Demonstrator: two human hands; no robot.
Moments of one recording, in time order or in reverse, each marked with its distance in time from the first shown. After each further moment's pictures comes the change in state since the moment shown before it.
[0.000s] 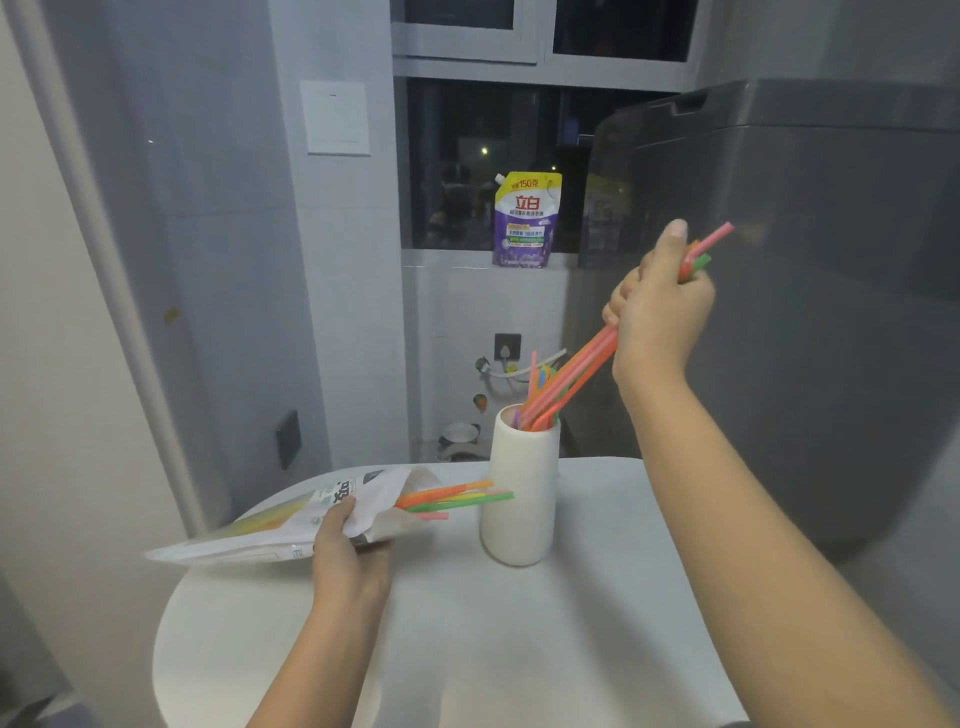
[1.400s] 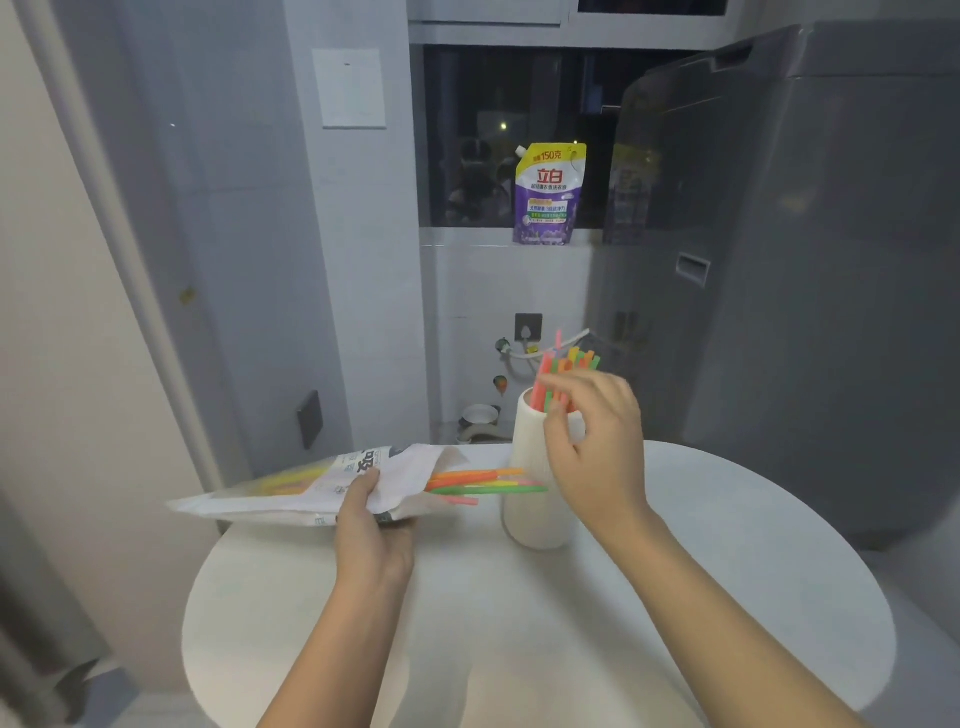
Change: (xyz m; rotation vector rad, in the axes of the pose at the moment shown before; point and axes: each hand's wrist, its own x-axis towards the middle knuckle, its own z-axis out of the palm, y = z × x) left_hand -0.001 0.000 0.008 0.075 -0.078 0.015; right_hand -0.088 0.078 -0.050 -0.762 -0.475 -0.479
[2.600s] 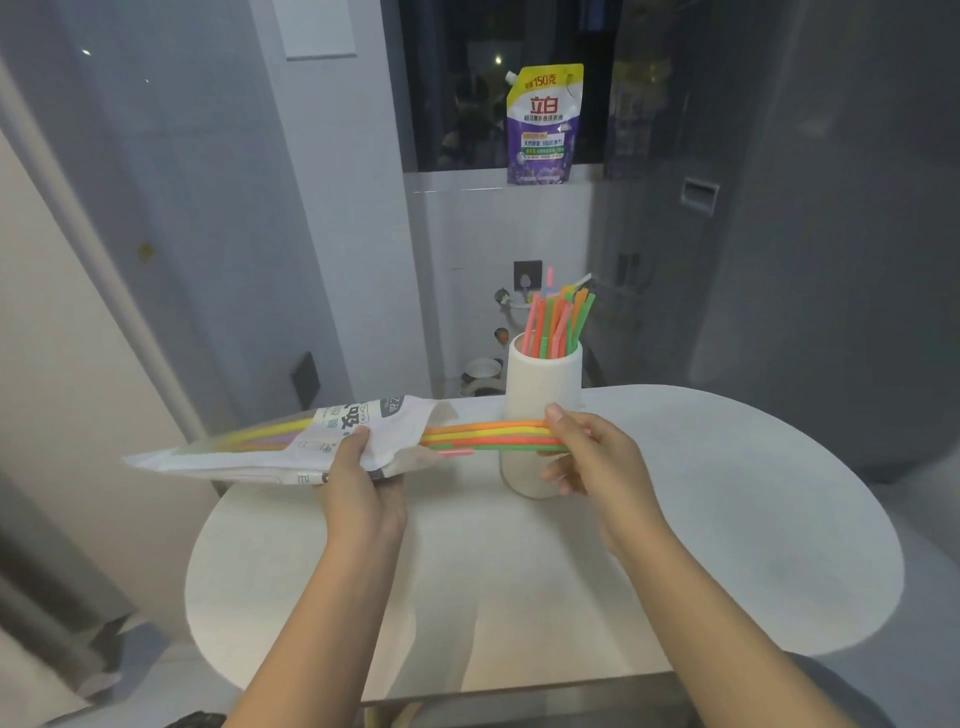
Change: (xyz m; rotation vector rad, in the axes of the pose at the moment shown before) left_hand 0.000 -0.006 0.000 0.028 0.127 0.061; right_hand -0.057 0.037 0.004 0.650 -0.214 0.901
